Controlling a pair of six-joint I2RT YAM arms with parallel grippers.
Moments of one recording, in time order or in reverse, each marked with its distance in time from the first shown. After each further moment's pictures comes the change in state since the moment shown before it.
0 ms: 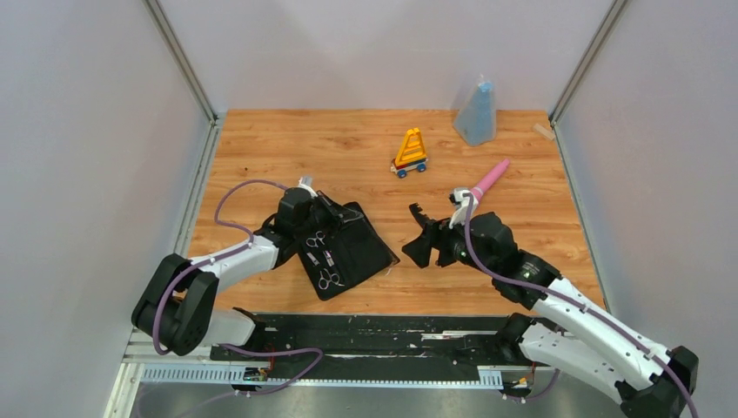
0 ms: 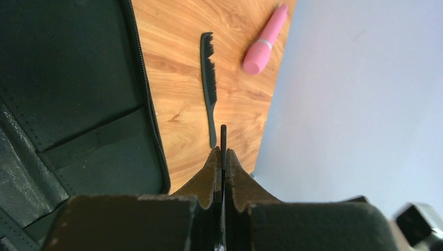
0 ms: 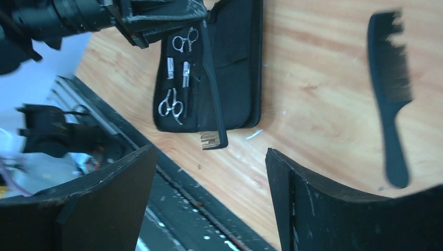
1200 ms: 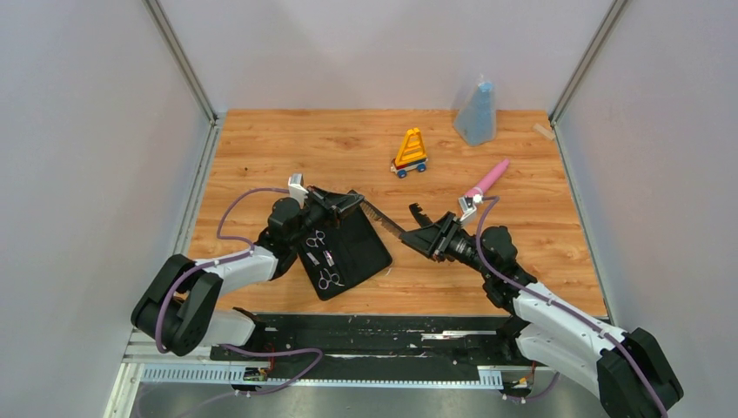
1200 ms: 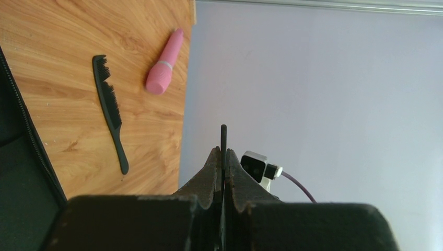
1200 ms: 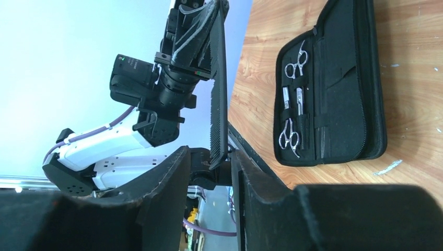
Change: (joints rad) left arm -0.011 -0.010 -0.142 0.515 -0.062 -0.271; right arm -0.253 0.080 -0.433 0.900 -0.400 0.765
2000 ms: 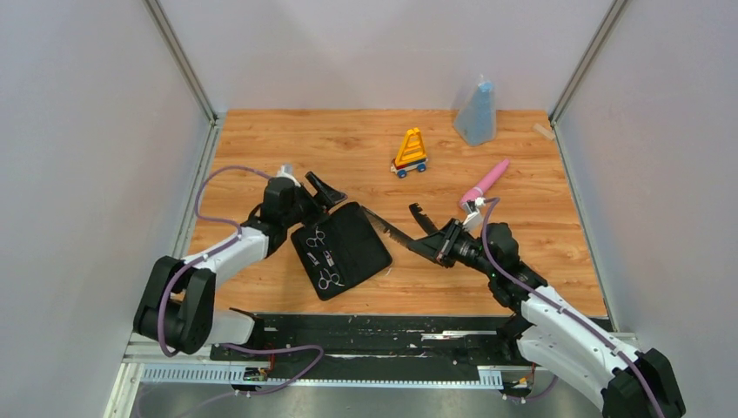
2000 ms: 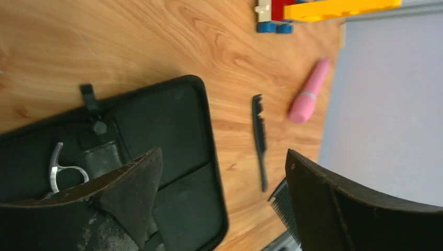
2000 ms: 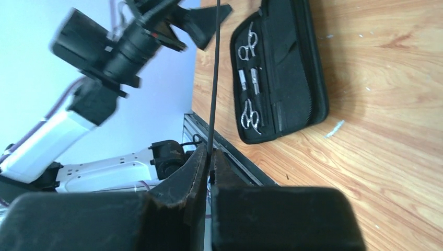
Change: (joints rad) left arm 0.160 0.002 0.124 -0.517 0.004 0.457; right arm -0.023 -0.089 0.057 -0.327 0.013 -0.087
